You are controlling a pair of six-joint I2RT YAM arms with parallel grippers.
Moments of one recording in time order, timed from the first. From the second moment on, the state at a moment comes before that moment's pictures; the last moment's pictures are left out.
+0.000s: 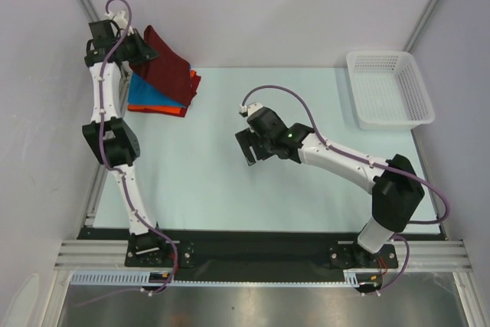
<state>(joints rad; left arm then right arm) 0.24 2.34 2.48 -0.69 0.61 -0.18 0.87 1.64 1.33 -0.53 0.16 0.25</state>
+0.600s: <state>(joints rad) 0.29 2.44 2.45 -0.35 0.85 -0.24 0.83 1.75 1.43 -0.56 0.11 0.23</state>
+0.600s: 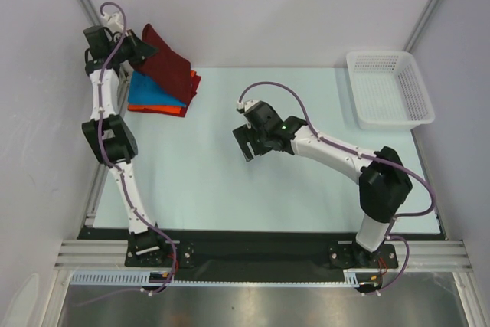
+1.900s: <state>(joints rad) 0.44 2.63 2.43 -0.30 0.94 -0.28 0.77 1.85 1.49 -0.61 0.04 0.20</state>
